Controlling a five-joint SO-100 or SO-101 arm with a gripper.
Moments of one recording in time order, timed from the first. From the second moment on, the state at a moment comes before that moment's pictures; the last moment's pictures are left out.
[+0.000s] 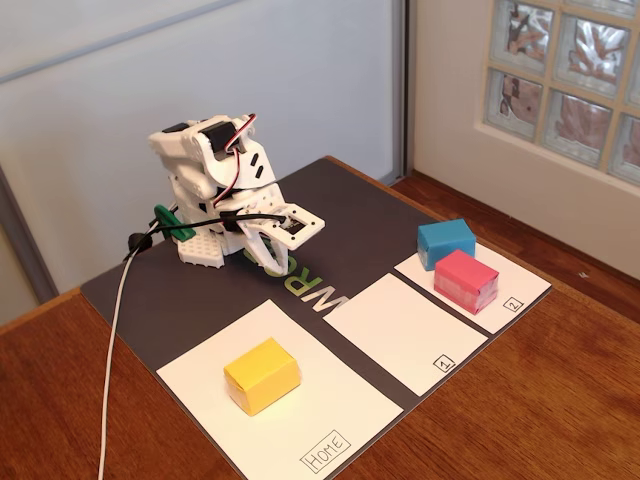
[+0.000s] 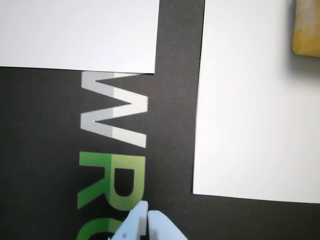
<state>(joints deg) 3.4 188.2 170.7 80.0 84.0</state>
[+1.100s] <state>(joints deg) -17.3 102.7 84.3 61.2 113.6</state>
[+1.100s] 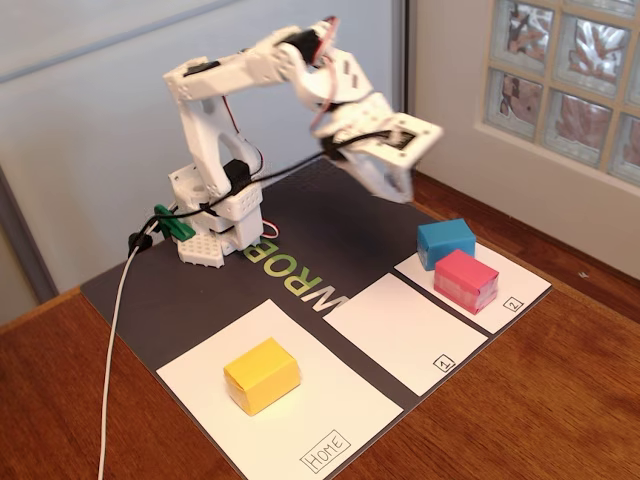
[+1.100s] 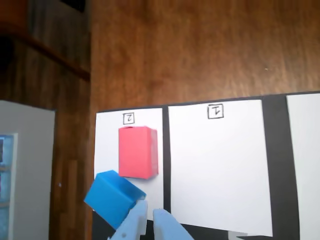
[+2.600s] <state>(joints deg) -27.2 71.6 74.3 52.3 109.9</state>
